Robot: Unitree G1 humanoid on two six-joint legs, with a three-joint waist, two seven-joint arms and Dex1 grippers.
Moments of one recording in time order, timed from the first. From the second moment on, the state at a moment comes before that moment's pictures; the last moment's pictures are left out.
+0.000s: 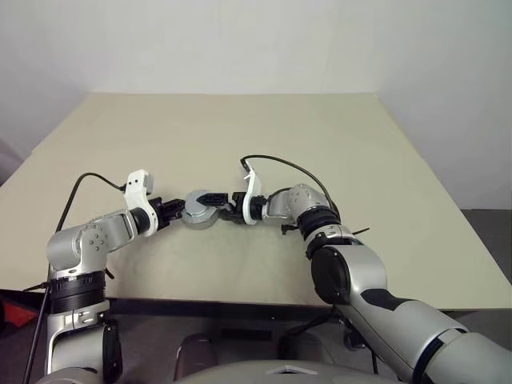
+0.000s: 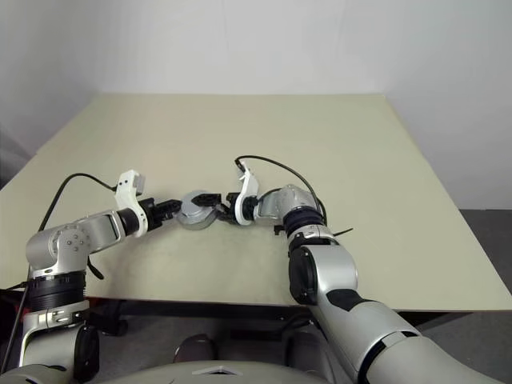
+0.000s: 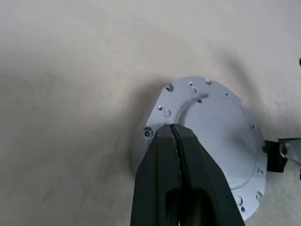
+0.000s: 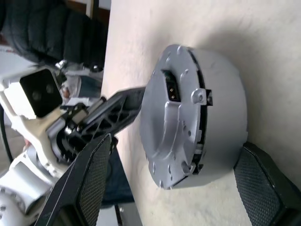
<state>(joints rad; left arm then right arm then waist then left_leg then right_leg) -0.37 0.39 0.35 -0.02 -0.63 1.20 -0.35 -1.02 0.13 -0.34 1.05 0.44 1.01 0.51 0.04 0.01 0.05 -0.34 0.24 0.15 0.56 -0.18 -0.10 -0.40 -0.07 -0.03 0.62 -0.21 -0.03</state>
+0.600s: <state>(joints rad) -0.37 0.38 0.35 -0.02 -0.63 1.18 -0.34 -1.05 0.14 -0.31 1.05 0.44 1.00 0.49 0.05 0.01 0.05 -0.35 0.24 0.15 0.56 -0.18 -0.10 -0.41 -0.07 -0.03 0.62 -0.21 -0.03</state>
